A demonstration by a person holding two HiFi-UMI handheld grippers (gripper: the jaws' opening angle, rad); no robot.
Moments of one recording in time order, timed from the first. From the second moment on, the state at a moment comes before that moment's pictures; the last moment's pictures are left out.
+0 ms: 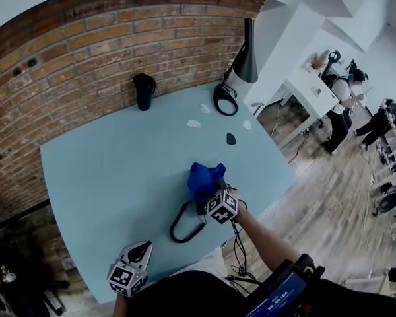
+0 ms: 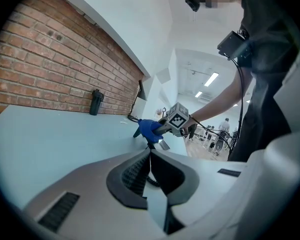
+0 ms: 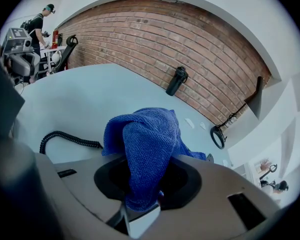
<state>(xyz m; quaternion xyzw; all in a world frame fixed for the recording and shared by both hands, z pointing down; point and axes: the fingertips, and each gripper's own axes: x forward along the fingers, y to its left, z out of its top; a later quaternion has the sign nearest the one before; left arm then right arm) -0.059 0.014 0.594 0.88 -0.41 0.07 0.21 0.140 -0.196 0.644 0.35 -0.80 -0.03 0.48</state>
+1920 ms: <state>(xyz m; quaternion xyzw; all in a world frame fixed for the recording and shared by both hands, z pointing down) -0.055 0.019 0.601 0.89 -0.40 0.08 0.22 0.114 -0.078 0.699 0.24 -0.82 0.22 0.48</state>
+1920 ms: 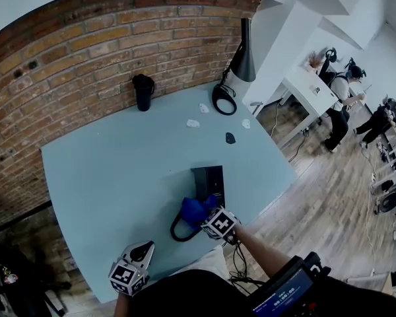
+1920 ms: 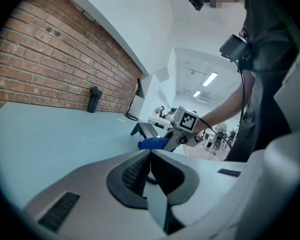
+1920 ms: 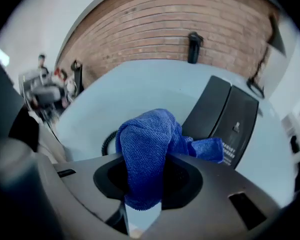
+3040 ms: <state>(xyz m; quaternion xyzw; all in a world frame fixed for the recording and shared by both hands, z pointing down) -0.066 0.014 0.604 0.87 -0.42 0.08 0.24 0.180 -0.245 0.612 0.38 -0.76 -0.07 0.53</state>
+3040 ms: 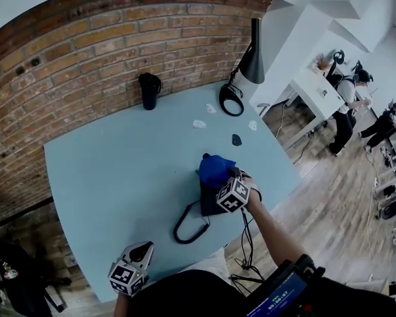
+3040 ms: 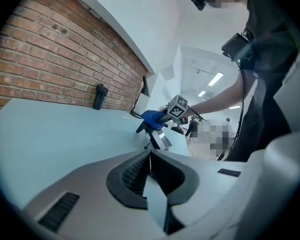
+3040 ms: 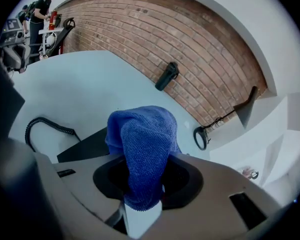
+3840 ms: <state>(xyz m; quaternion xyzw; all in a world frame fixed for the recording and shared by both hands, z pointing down) -0.060 0.020 0.614 0.88 -0.40 0.09 0.24 0.169 -0.209 0.648 0.36 -0.78 -0.03 0.52</state>
